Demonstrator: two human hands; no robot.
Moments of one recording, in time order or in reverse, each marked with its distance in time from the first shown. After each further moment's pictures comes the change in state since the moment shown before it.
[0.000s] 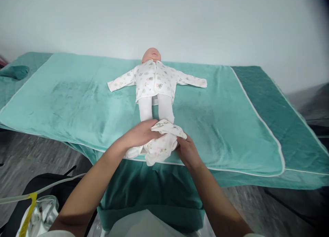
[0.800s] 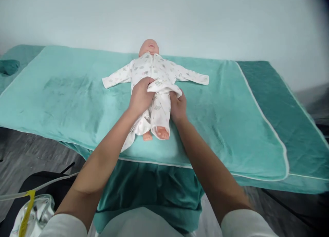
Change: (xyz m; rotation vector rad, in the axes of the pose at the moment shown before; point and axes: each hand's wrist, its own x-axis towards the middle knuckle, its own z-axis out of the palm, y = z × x) left_hand 0.118 -0.006 -0.039 0.192 0.735 0.353; right_hand 0.167 -0.040 0.014 -0.384 0.216 -0.592
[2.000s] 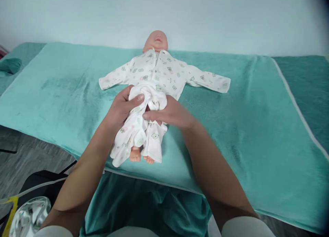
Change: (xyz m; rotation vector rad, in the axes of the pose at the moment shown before) left_hand -0.018 -0.015 -0.030 -0.728 -0.103 -0.356; right_hand 0.024 -0.076 0.019 0.204 -0.965 0.192
